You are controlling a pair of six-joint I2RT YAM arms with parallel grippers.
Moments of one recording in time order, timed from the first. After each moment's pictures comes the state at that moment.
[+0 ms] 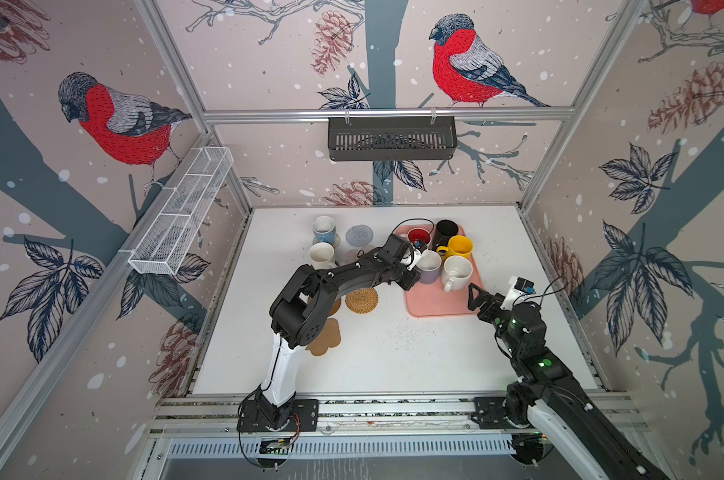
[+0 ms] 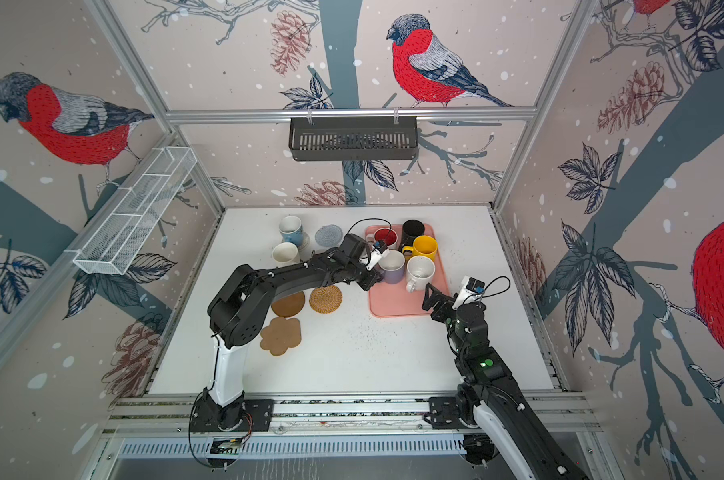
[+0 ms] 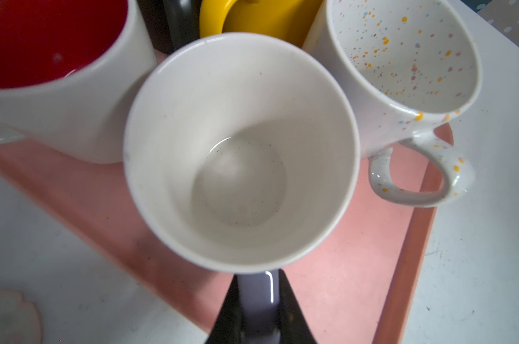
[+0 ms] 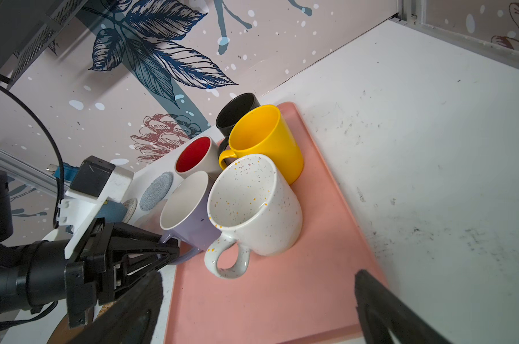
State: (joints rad) left arm -0.73 2.06 1.45 -0.22 0.30 0.04; right arm 0.30 0.52 0.20 0.03 0.12 0.58
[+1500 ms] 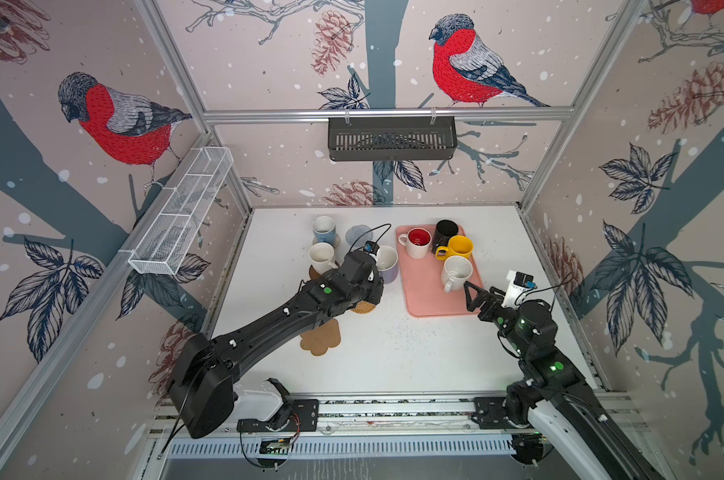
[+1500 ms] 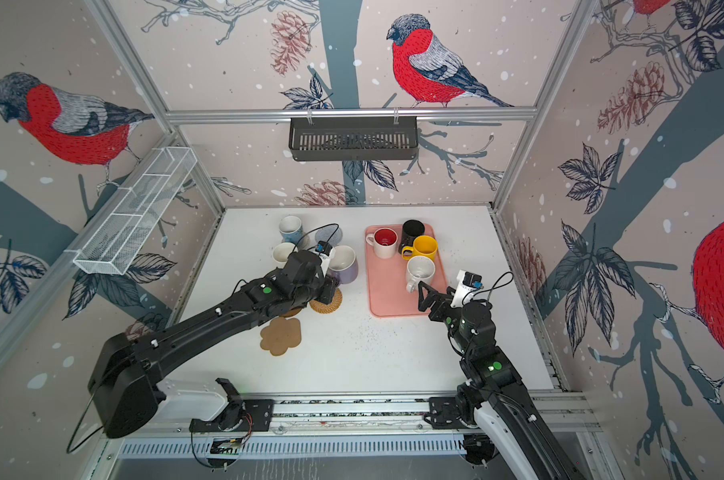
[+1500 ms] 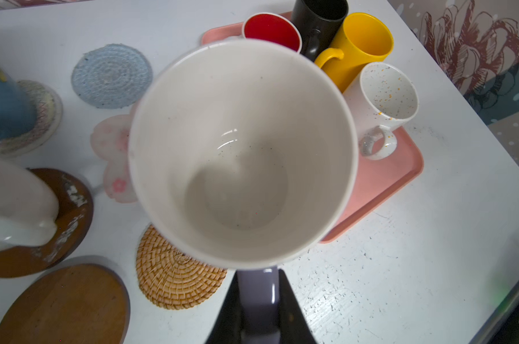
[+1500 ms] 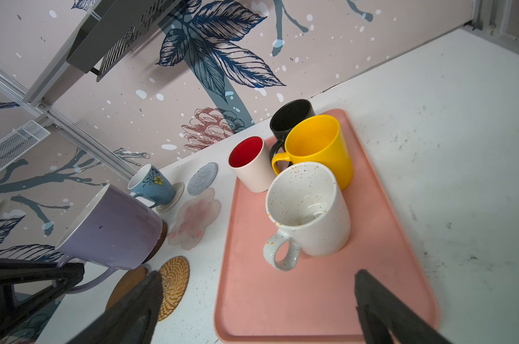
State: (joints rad) left arm -0.77 1.31 0.97 -0.39 -0.09 -0.35; right arm 0.35 0.46 0.32 -0.10 0.00 0.55
